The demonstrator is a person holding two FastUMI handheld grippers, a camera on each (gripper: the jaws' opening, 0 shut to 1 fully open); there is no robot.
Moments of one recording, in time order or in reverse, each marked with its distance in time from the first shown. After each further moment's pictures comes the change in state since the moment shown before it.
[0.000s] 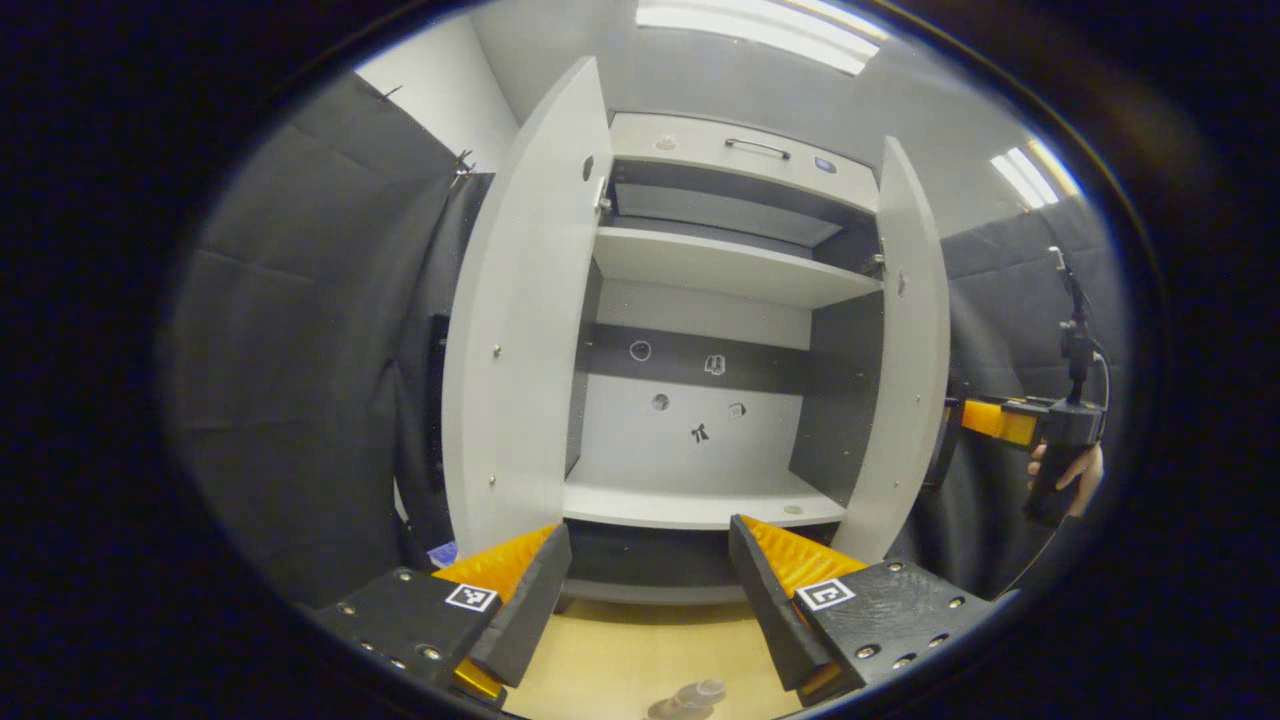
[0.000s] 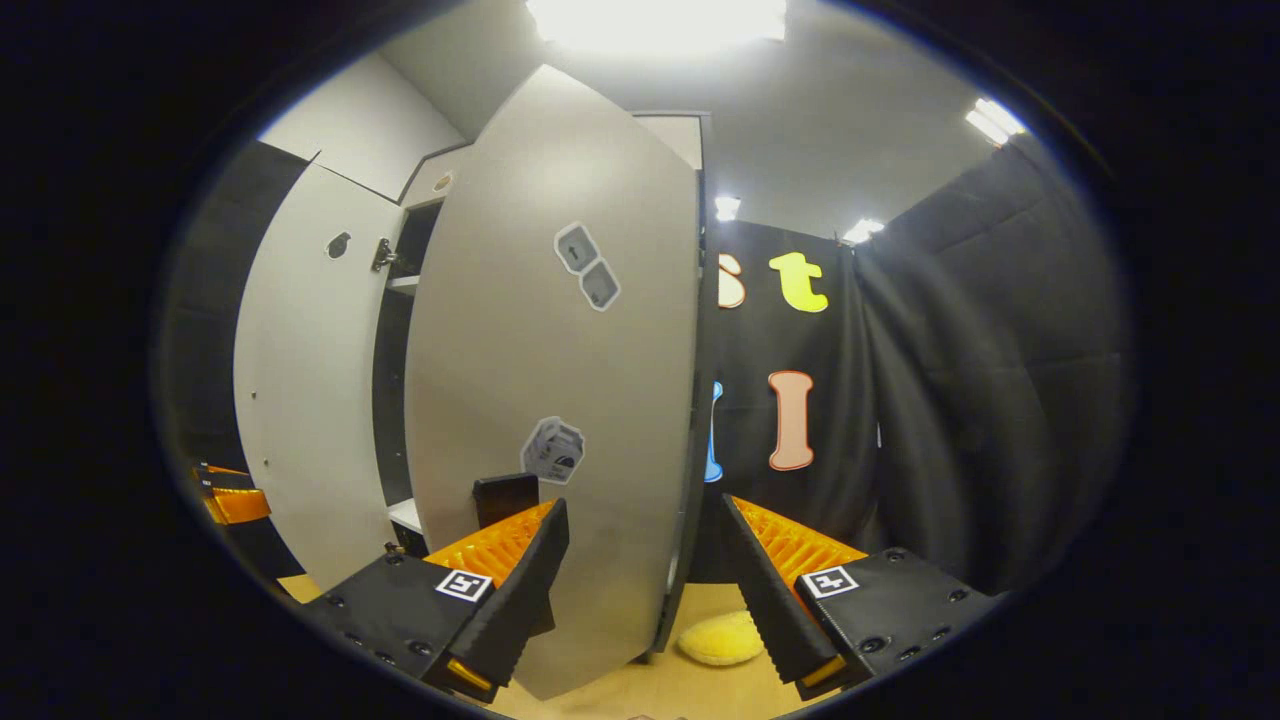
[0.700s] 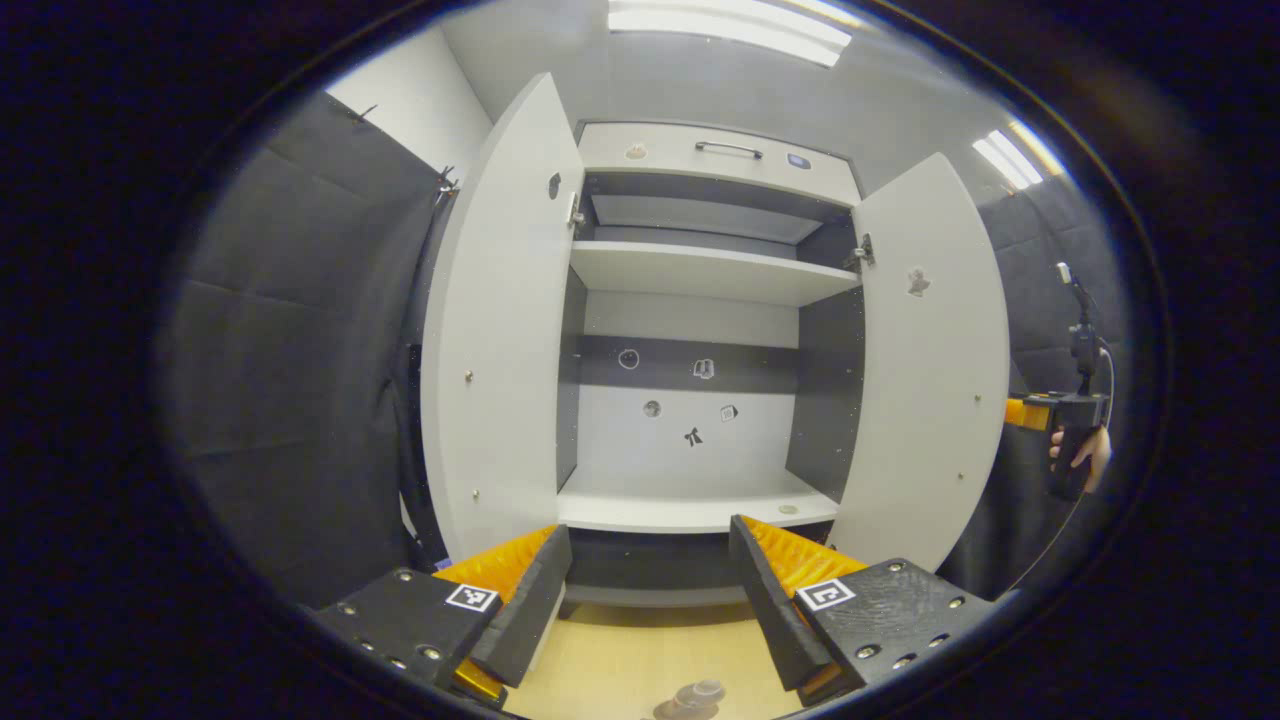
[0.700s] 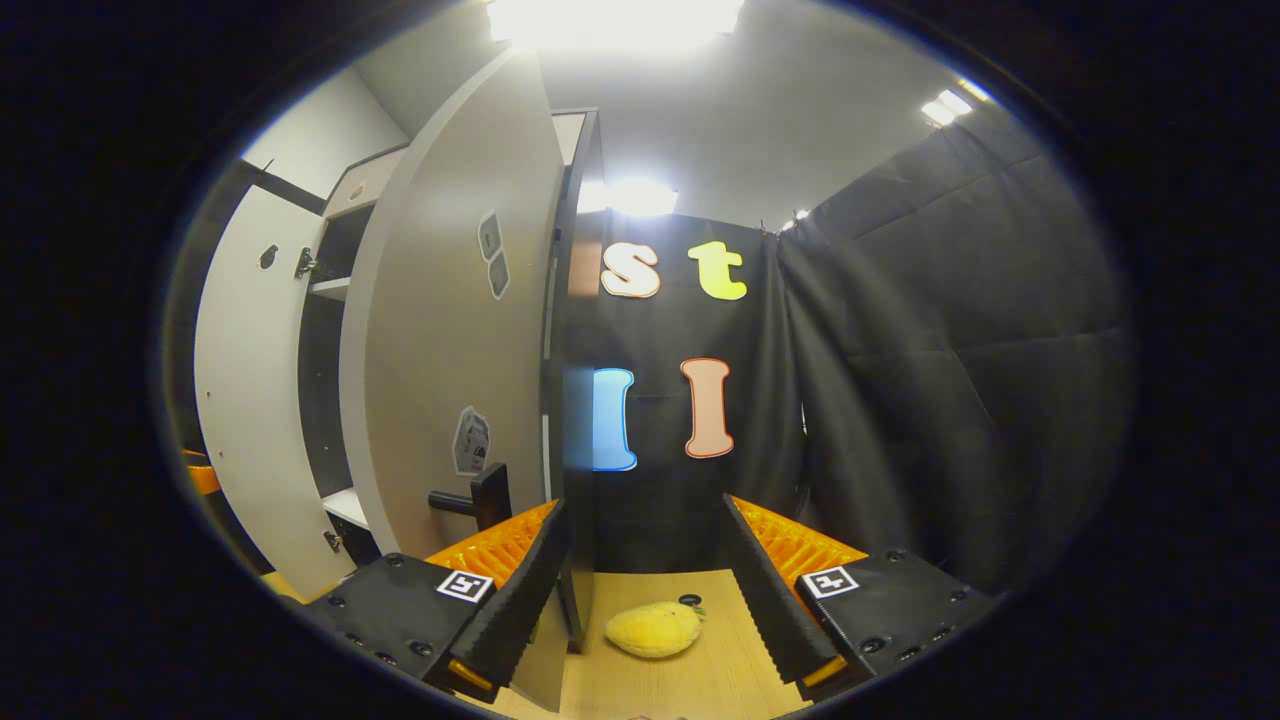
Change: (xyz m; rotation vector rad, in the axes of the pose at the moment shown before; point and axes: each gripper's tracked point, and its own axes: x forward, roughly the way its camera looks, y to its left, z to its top) left arm -0.004 -0.034 0.011 0.062 -0.010 -0.013; right arm -0.033 -0.132 -0.013 0.020 0.029 -0.197
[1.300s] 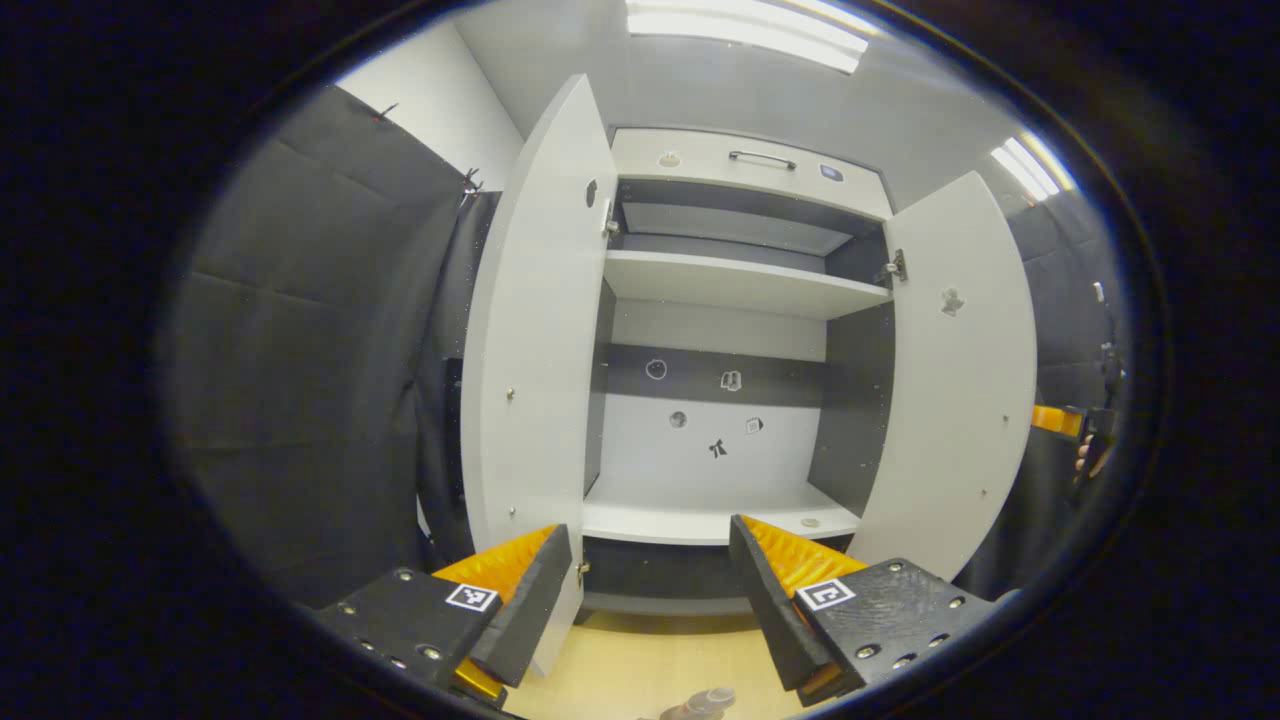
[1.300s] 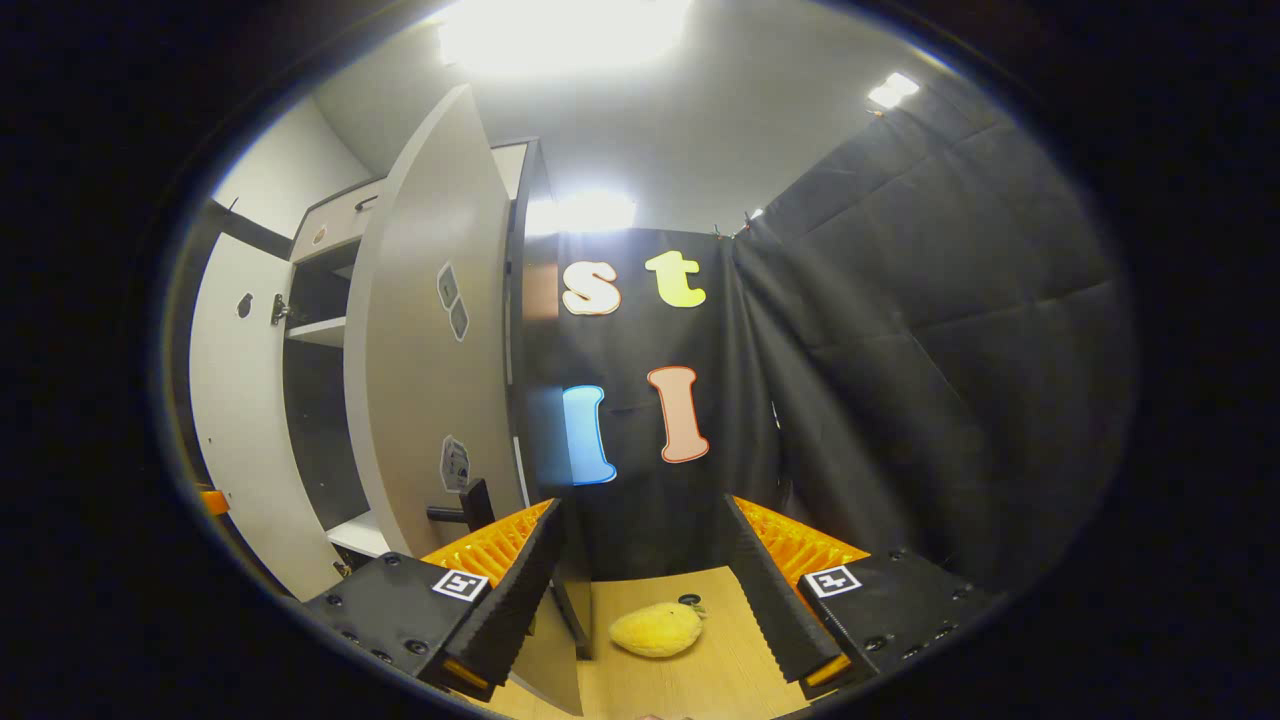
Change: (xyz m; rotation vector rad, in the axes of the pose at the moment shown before) left arm 0.003 0.024 0.017 -0.017 -0.027 0.054; right arm -0.016 -0.034 0.003 0.080 -0.032 -0.069
